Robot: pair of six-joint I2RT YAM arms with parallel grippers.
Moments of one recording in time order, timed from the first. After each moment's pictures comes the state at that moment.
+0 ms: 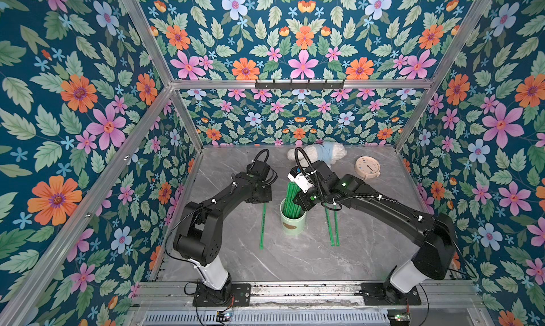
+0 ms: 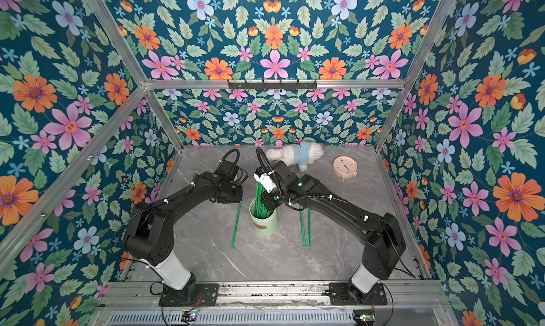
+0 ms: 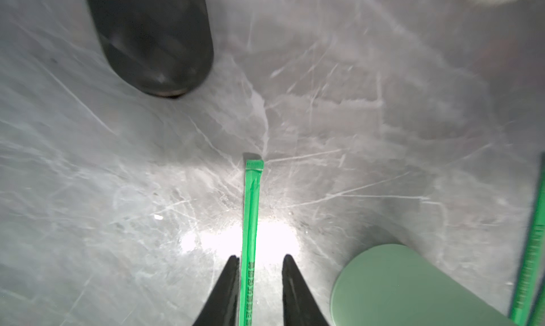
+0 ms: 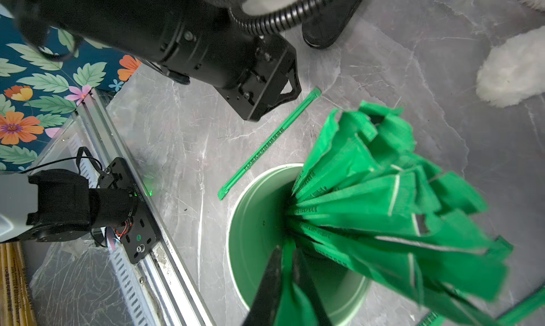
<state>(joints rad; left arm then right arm) -0.43 1.68 1.24 -0.75 -0.04 -0.42 0.79 1.62 1.45 -0.70 -0.25 0.16</state>
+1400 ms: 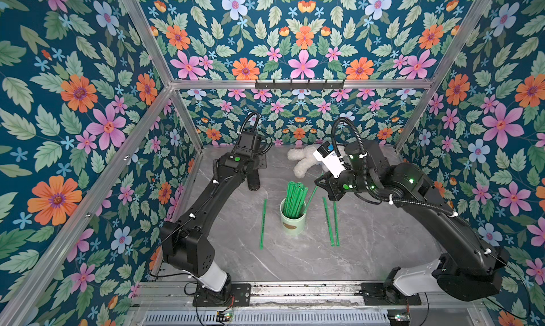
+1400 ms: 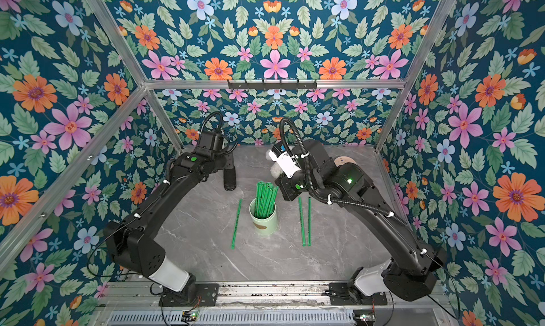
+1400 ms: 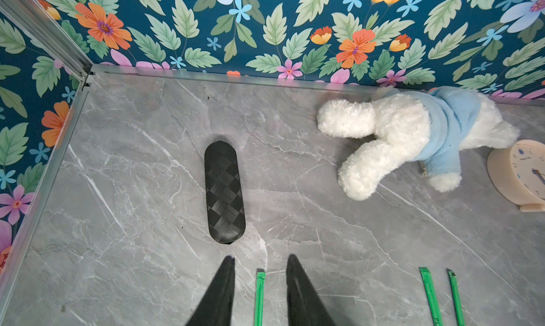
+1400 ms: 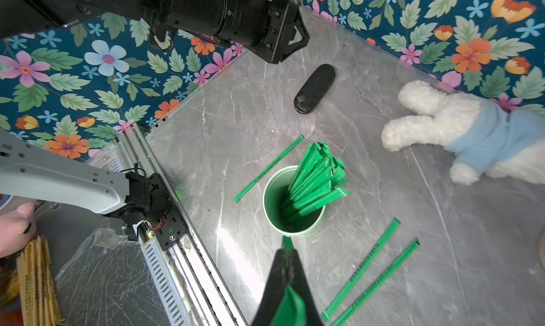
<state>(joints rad) -0.40 1.59 1.56 -0.72 -0.23 -0.31 0.79 1.40 1.86 -1.15 -0.12 0.09</state>
